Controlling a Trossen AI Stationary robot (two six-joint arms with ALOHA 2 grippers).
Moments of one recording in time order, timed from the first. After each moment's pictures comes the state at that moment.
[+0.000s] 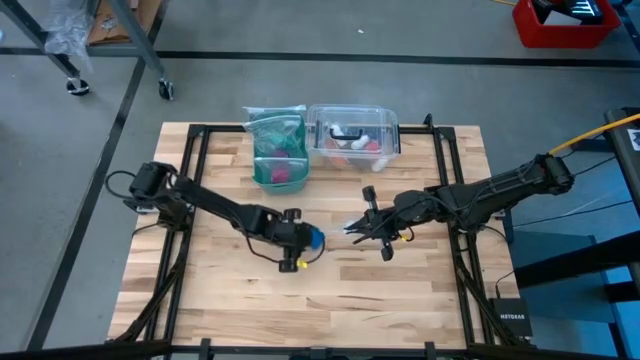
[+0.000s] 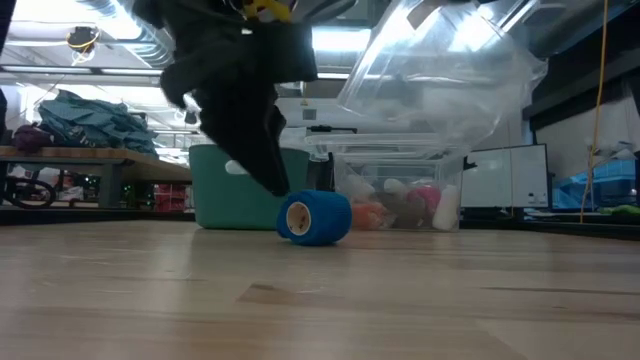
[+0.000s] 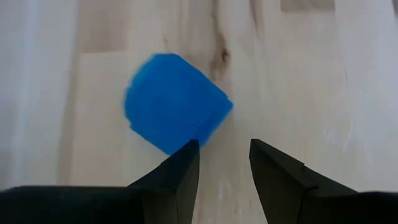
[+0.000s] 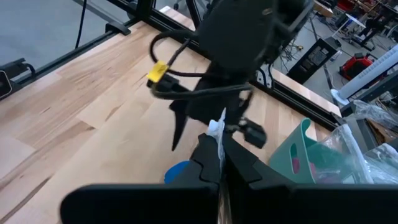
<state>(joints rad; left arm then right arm) -0.23 1.73 1.09 -0.37 -0.18 -0.15 0.25 1.19 0.86 -0.06 0.07 -0.40</state>
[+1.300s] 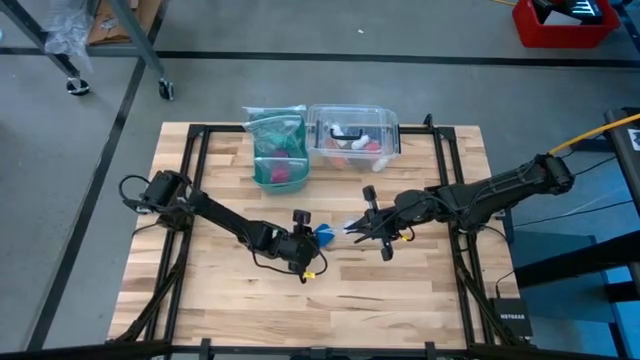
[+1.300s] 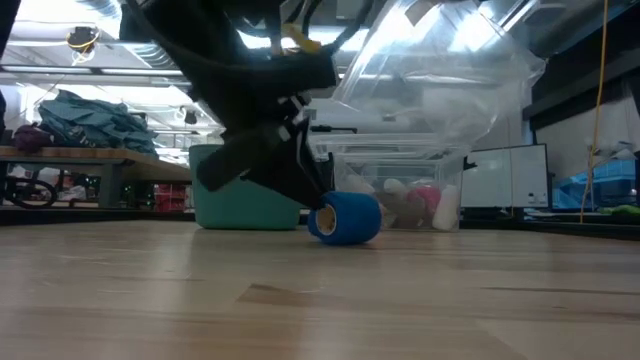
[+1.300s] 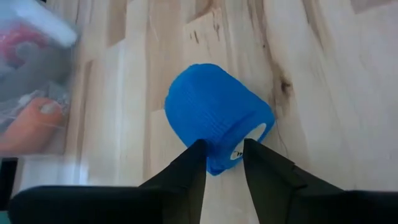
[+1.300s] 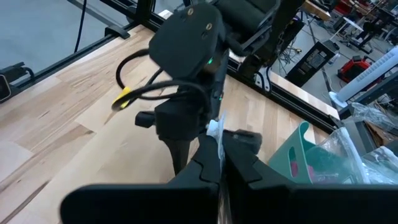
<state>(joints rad) -0.32 1.85 1.09 -0.16 -0.59 0.12 0.26 1.19 0.86 -0.05 0.07 -0.40</state>
